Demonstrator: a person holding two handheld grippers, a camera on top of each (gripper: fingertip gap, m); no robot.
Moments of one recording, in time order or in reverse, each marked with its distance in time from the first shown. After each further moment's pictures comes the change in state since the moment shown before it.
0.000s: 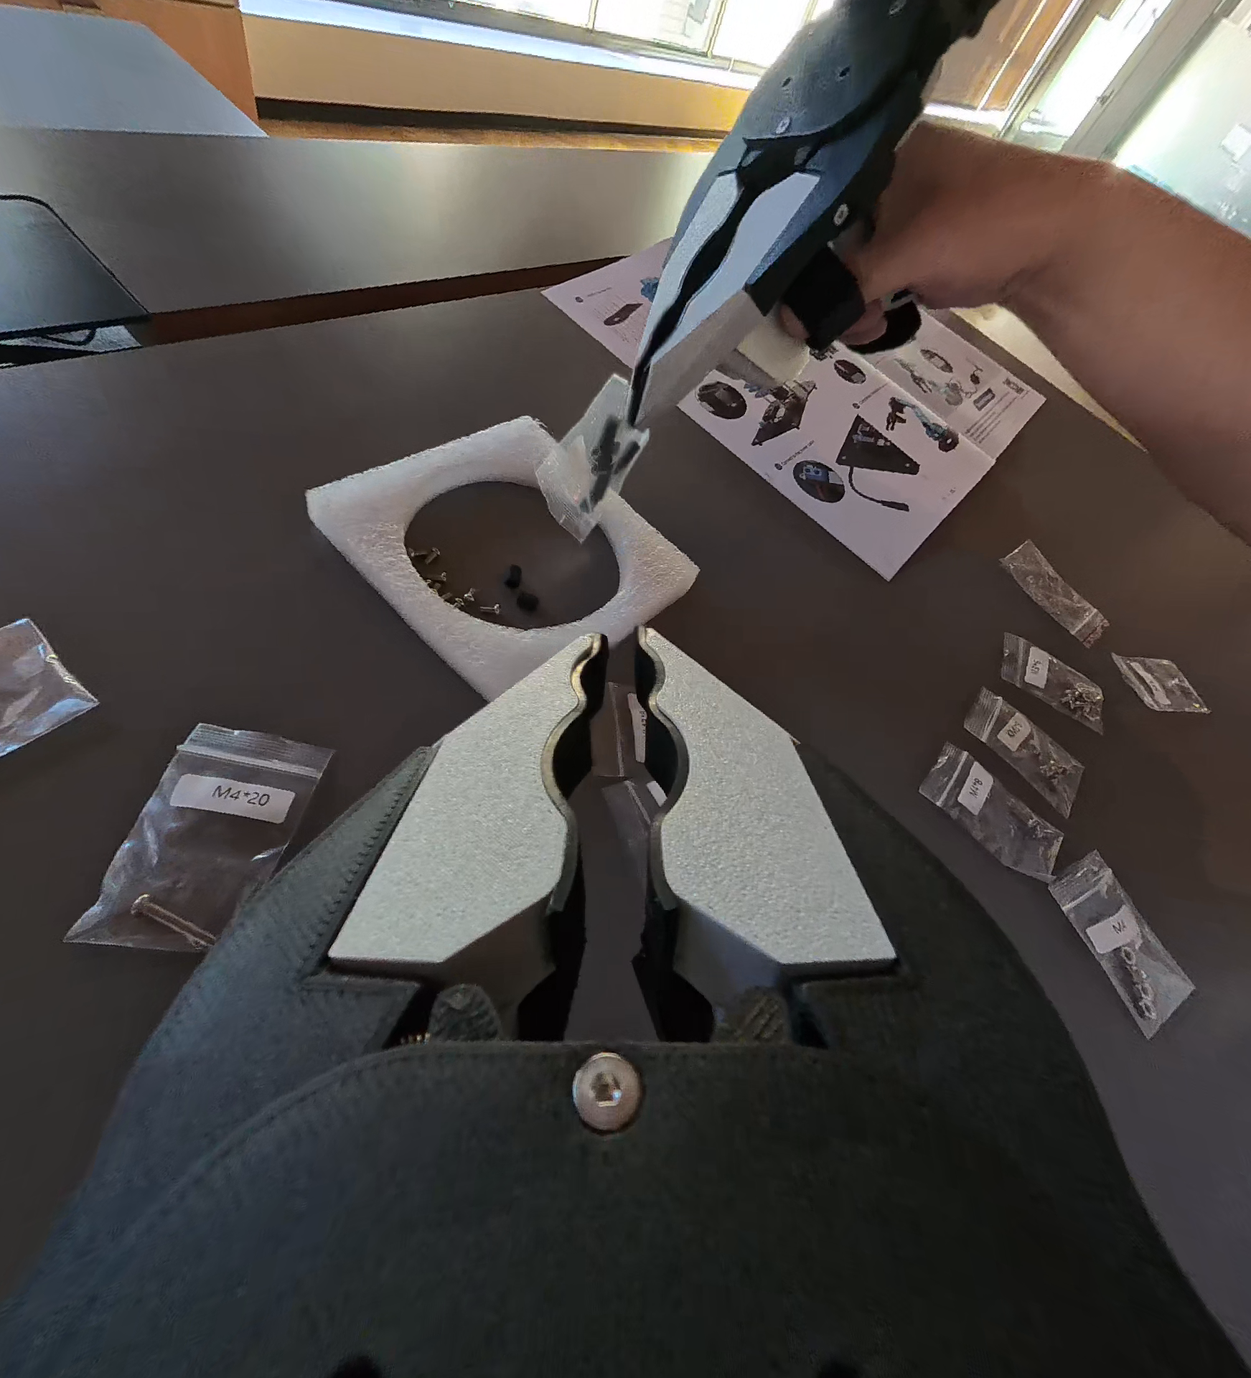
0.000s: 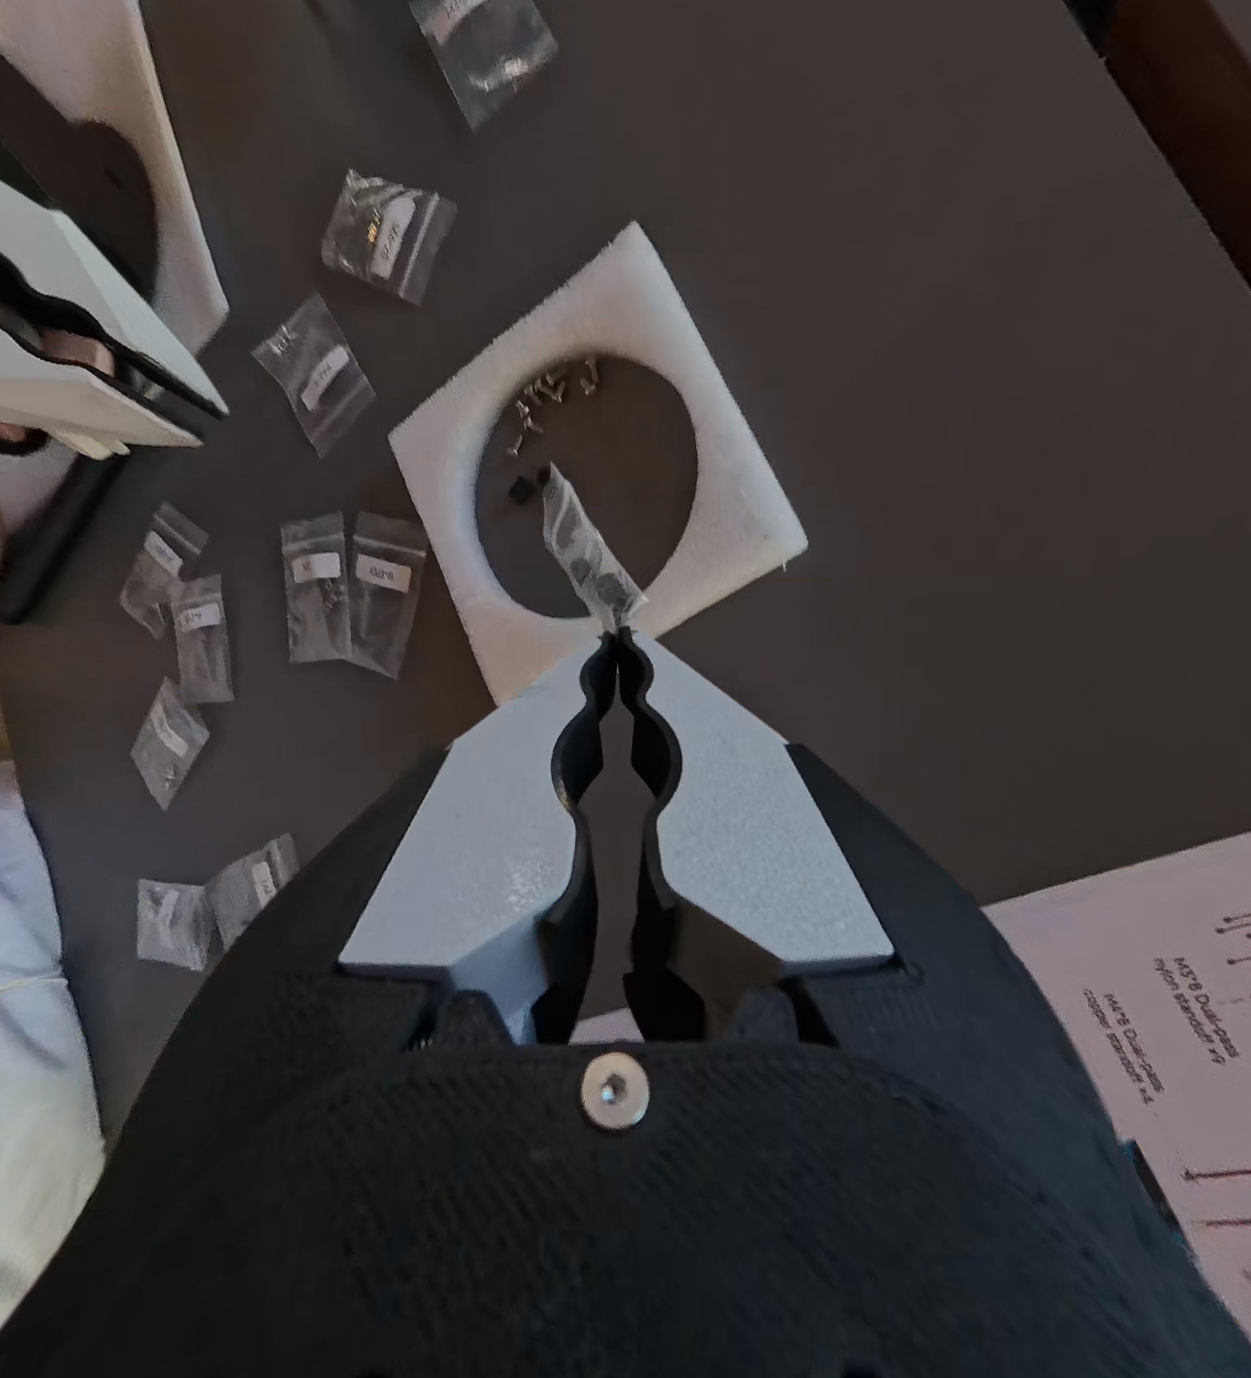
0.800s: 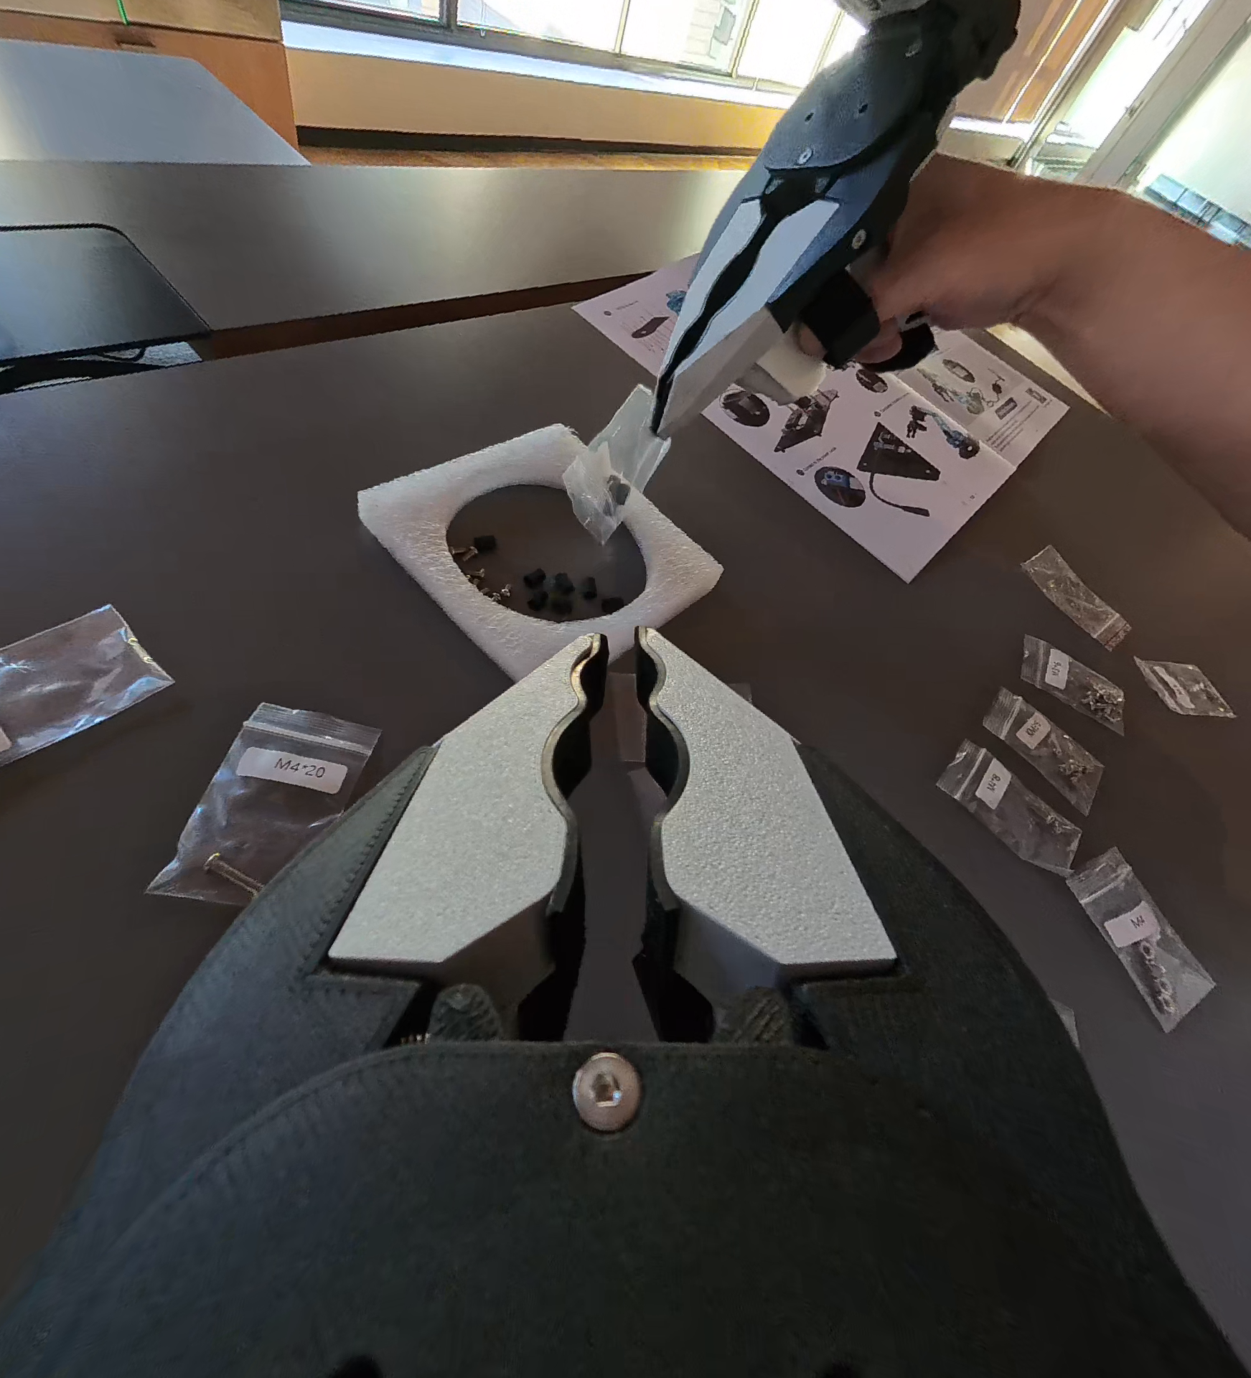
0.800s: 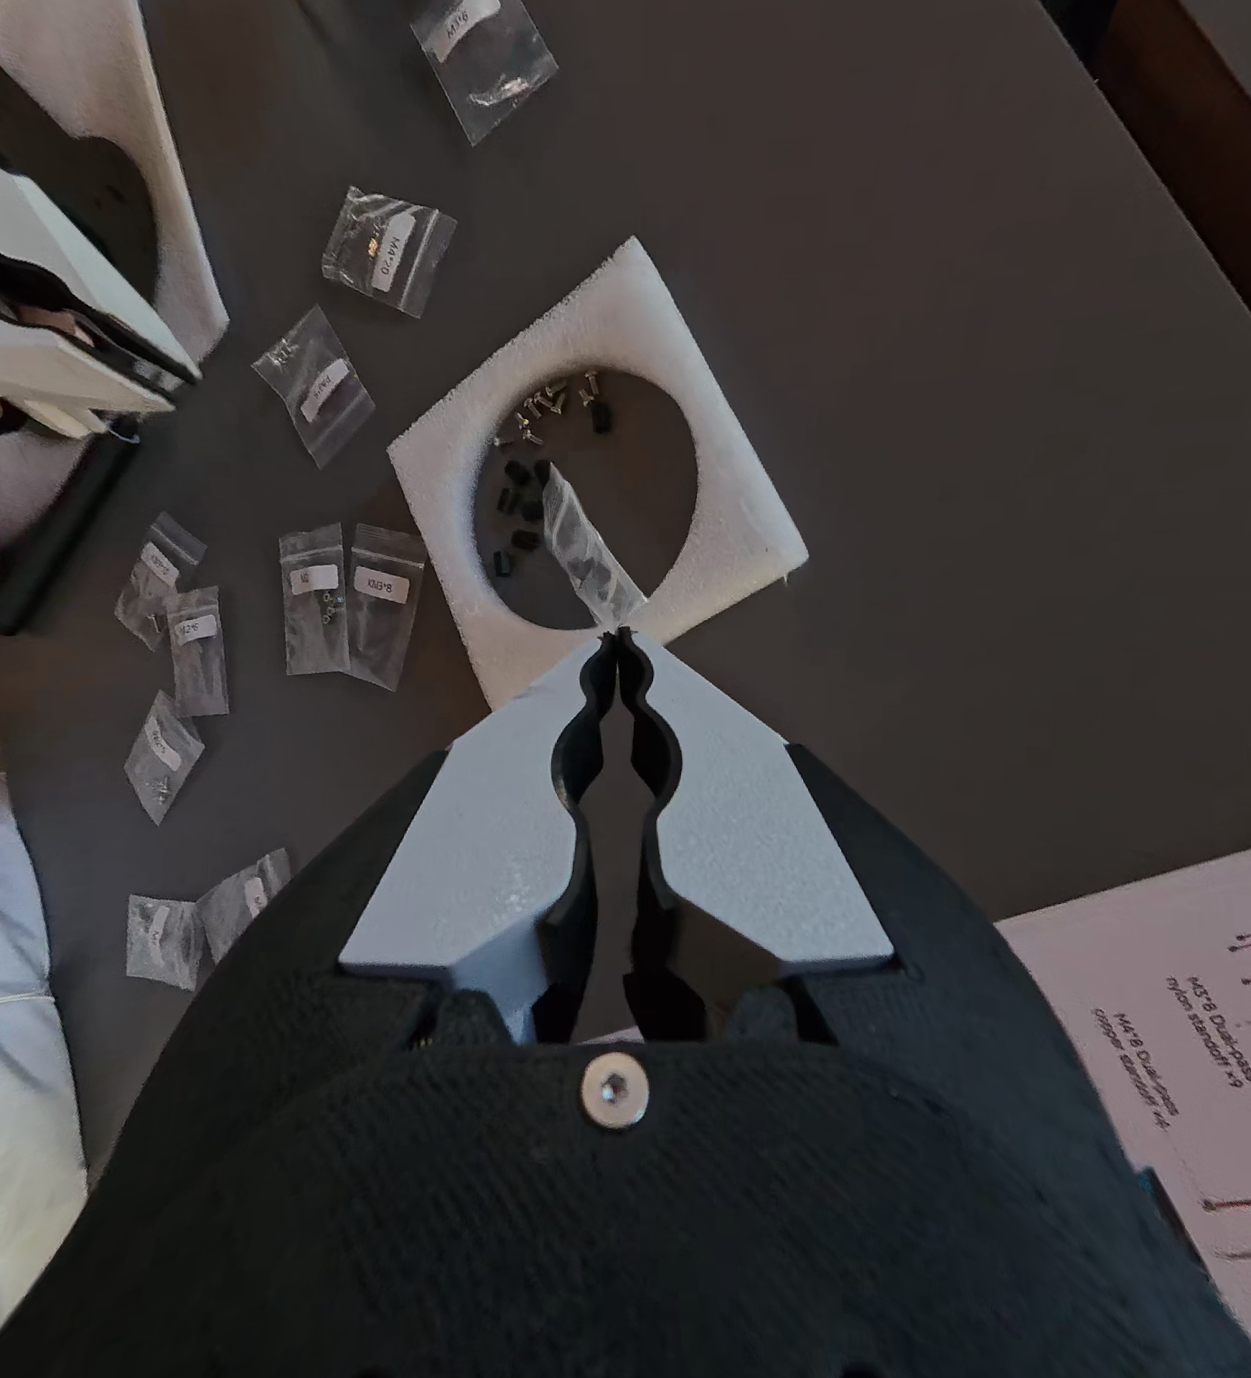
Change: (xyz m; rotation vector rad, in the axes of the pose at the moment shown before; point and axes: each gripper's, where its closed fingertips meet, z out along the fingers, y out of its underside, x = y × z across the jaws) left arm -0.008 -0.002 -0.012 0.016 -0.031 0.009; right arm -0.001 -0.002 0.002 0.028 0.001 -0.003
